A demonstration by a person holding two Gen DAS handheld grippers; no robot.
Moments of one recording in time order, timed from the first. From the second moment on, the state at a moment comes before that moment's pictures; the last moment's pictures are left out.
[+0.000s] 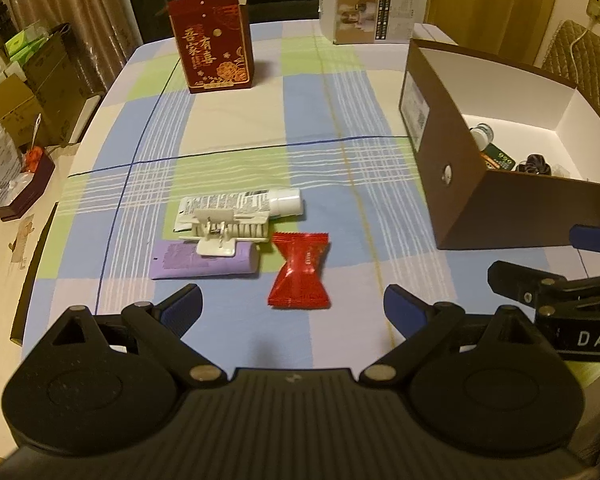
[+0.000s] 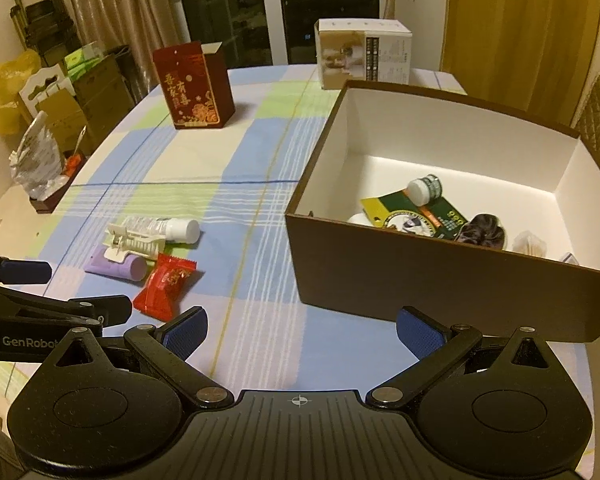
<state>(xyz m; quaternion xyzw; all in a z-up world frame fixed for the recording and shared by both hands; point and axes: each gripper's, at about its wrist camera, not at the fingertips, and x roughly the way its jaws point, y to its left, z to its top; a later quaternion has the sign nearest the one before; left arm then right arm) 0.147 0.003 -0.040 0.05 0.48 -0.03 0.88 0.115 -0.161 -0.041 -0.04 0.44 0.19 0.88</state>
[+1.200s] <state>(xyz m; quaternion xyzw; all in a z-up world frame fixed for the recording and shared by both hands) 0.173 0.102 -0.077 0.04 0.50 0.02 0.87 0.137 -0.053 -0.098 -0.05 0.46 0.28 0.84</state>
